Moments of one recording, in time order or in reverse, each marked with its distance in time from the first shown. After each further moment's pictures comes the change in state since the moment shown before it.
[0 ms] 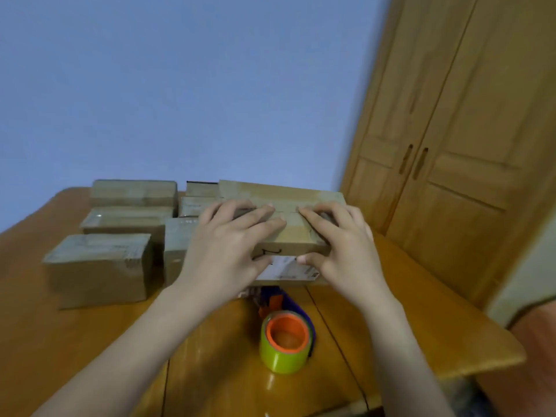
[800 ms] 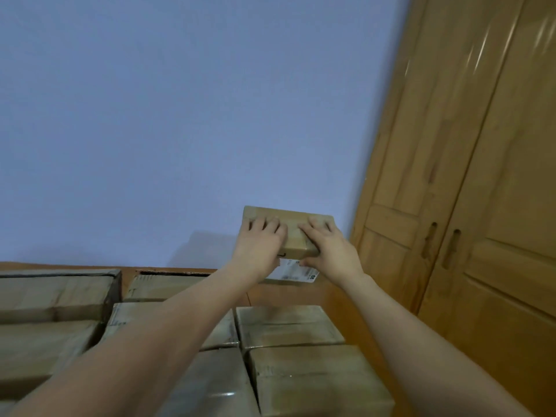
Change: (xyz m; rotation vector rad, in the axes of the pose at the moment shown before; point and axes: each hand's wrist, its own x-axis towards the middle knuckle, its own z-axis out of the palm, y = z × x) left_hand 0.231 -0.137 0.230 0.375 -0.315 -0.094; right_hand 0.246 0.197 0.143 -0.251 -0.278 0.079
